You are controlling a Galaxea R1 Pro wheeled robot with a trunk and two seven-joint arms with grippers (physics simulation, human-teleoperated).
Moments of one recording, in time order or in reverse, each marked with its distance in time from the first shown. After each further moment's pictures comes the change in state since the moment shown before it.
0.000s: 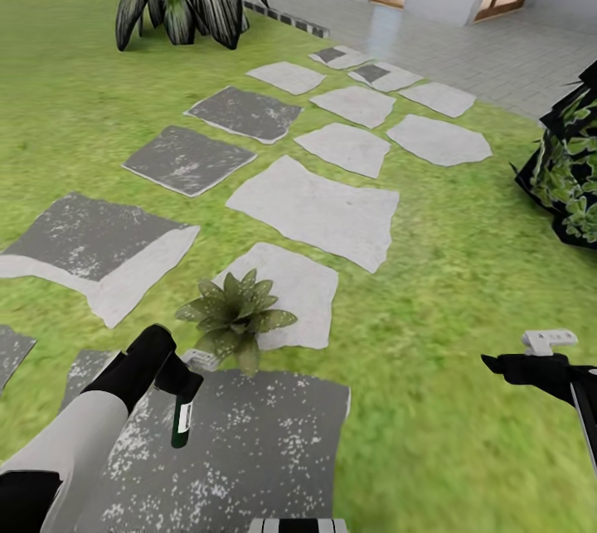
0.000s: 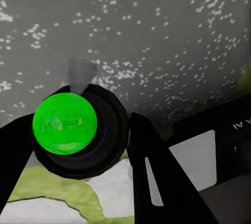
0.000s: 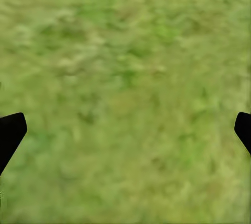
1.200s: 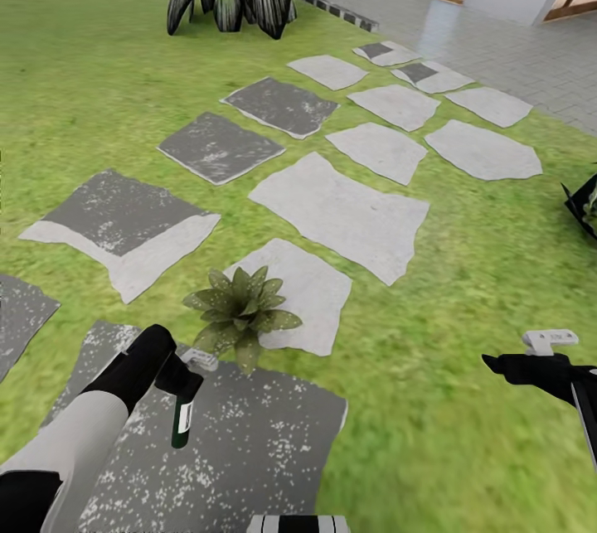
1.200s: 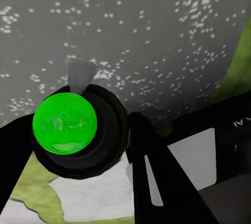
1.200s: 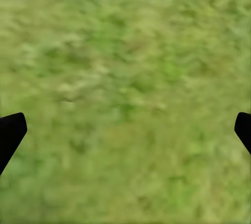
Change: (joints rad) left arm 0.000 -0.001 0.002 0.000 0.000 0.000 0.000; right arm 0.000 -0.002 -0.002 0.000 0.000 0.000 0.000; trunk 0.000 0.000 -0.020
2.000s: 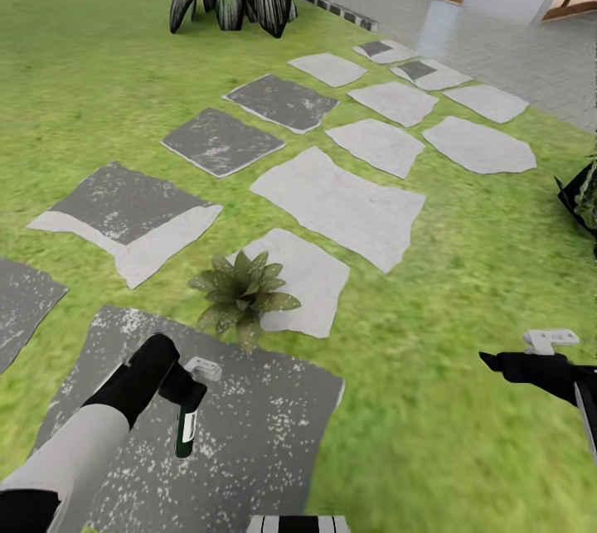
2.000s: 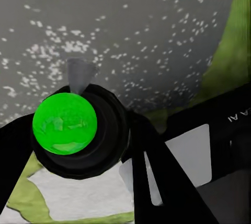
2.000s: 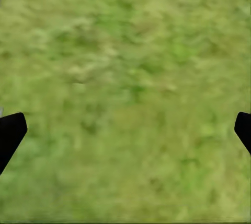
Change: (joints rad) left arm 0.052 -0.012 -0.010 -0.043 0.009 -0.009 -0.005; right arm -0.001 0.004 -0.015 -0.003 -0.056 0.008 0.004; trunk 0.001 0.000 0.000
